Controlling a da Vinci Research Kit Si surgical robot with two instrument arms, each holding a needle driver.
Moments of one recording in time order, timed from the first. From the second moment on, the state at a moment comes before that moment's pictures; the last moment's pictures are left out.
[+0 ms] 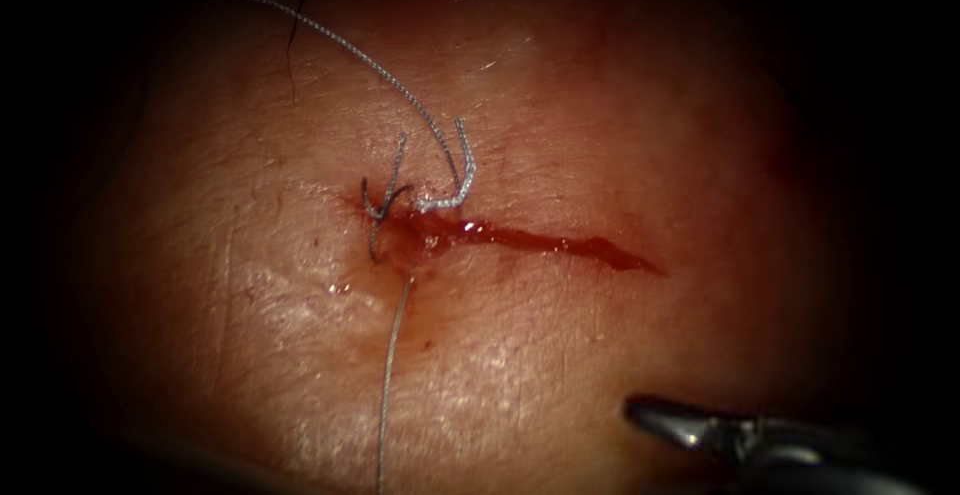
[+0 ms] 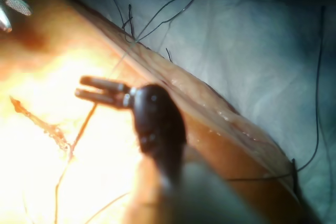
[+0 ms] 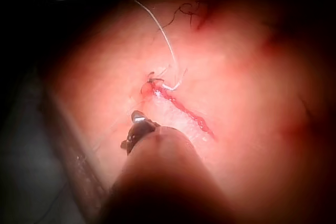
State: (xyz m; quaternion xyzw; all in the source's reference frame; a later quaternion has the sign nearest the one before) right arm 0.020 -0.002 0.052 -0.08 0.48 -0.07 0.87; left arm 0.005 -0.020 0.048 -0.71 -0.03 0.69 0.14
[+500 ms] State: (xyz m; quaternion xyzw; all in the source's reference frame) right arm 0.034 0.002 0.066 -0.15 0.47 -0.15 0.86; left arm 0.004 -0.020 0.048 -0.71 -0.03 0.69 0.14
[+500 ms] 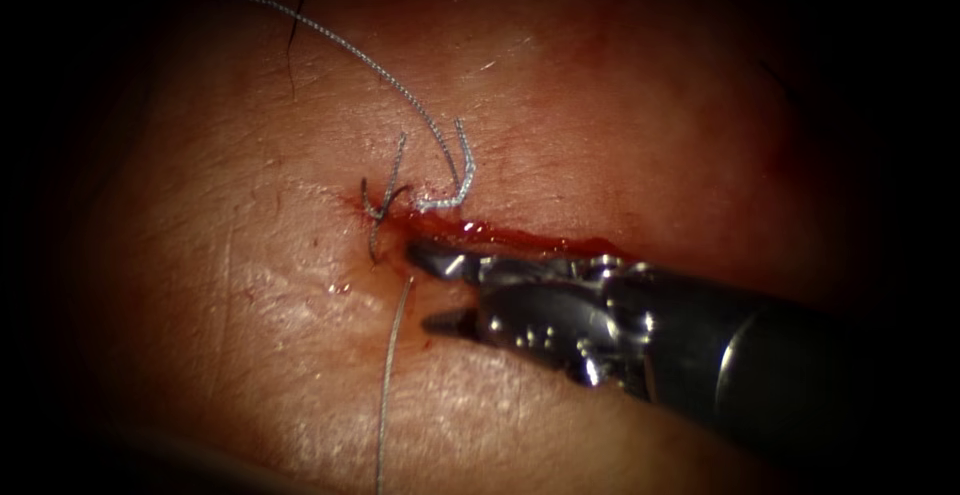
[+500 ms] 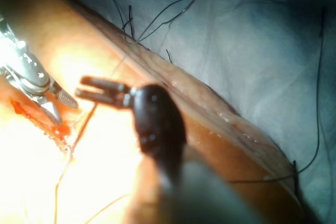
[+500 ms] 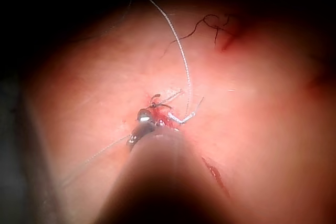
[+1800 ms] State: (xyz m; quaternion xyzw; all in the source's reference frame) right arm 0.026 -0.014 0.050 -0.01 0.47 -0.19 0.86; left arm -0.002 -0.024 0.056 -0.70 -0.07 0.70 0.14
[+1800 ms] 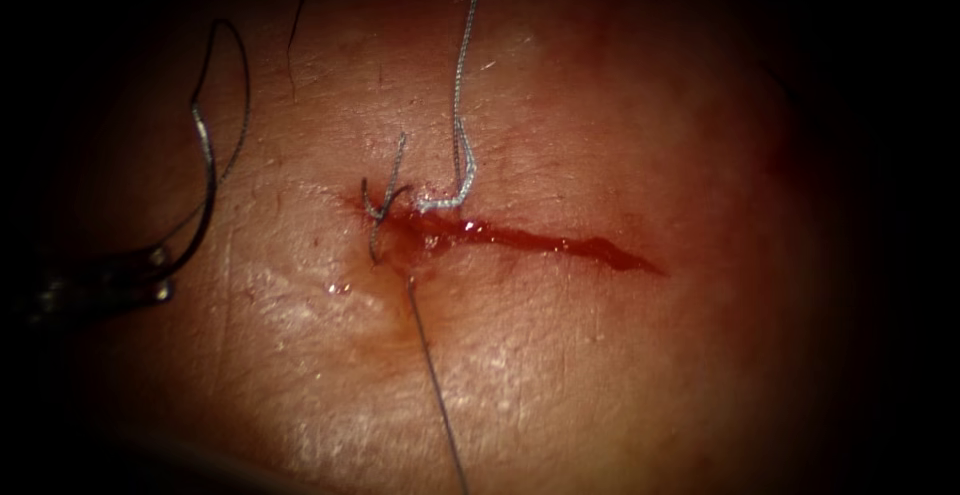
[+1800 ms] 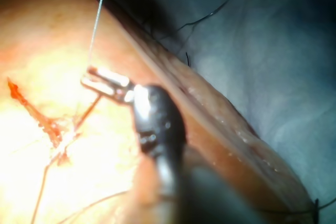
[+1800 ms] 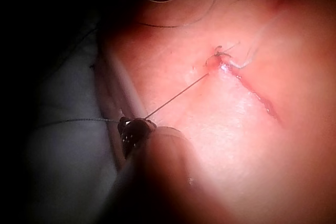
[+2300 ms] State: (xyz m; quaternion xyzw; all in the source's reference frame) right arm 0.019 0.005 0.054 0.00 0.51 0.12 0.85; left arm -0.002 -0.024 0.056 -0.70 -0.08 0.70 0.14
